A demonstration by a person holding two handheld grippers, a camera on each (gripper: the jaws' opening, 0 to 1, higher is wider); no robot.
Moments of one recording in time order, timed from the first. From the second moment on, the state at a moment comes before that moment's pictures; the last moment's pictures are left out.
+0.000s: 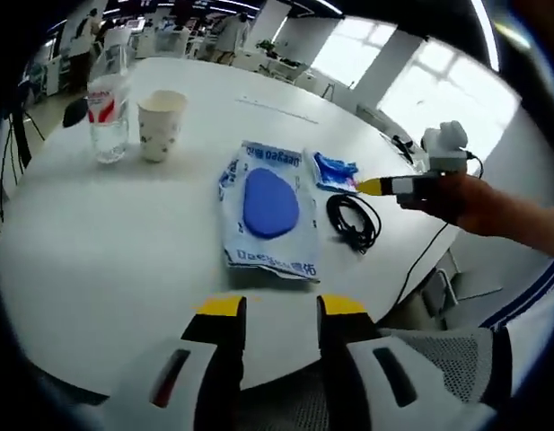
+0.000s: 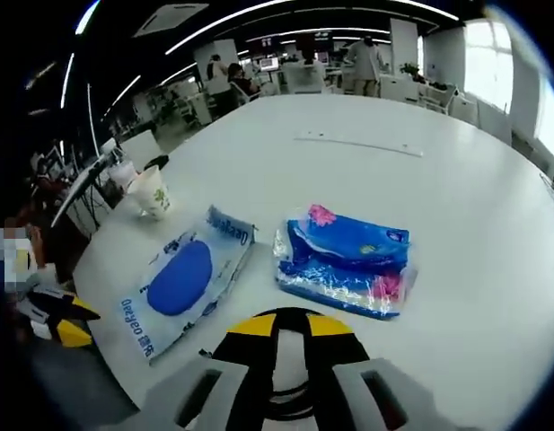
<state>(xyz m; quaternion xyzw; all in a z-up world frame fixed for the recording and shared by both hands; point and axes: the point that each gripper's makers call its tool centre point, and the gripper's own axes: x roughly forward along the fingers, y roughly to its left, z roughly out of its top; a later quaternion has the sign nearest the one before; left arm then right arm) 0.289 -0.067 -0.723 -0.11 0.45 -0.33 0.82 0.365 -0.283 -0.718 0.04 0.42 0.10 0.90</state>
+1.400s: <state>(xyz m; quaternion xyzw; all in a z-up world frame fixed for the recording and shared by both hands) 0.307 -0.107 -0.757 -0.23 0.53 -0.26 0.77 0.280 -0.261 -0.724 0.11 0.41 0.07 0.90</state>
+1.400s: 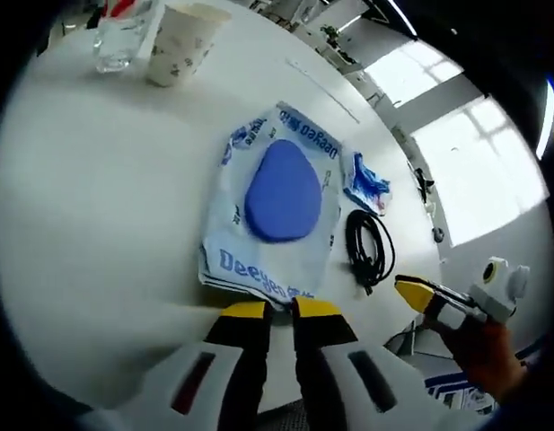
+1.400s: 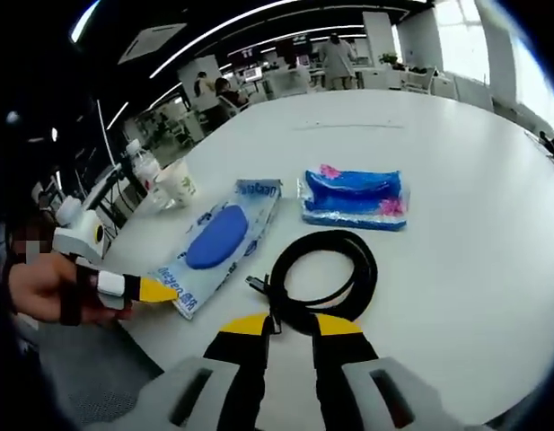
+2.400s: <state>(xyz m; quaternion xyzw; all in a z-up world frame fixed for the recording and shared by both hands) 0.292 -0.056 -0.757 -0.20 0.54 -0.26 0.78 0.280 -0.249 -0.730 0.12 0.41 0.09 0.90</state>
